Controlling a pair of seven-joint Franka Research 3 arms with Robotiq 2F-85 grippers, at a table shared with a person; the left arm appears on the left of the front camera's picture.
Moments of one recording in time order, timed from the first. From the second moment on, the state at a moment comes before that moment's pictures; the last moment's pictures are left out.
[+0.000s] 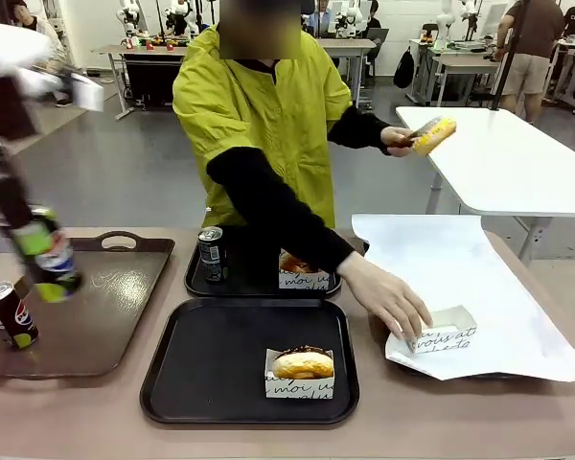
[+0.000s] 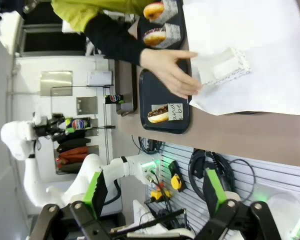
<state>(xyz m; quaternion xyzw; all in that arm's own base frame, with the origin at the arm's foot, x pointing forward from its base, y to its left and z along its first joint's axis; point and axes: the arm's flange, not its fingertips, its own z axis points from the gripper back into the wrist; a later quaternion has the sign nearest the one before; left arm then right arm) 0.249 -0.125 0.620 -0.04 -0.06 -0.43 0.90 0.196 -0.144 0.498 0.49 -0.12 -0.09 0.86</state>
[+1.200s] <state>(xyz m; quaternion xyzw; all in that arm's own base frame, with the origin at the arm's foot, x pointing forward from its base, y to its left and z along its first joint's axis) 0.228 -0.106 0.629 -0.04 -0.07 -0.42 0.90 0.195 -0.144 0.498 0.49 -0.12 -0.09 0.86</state>
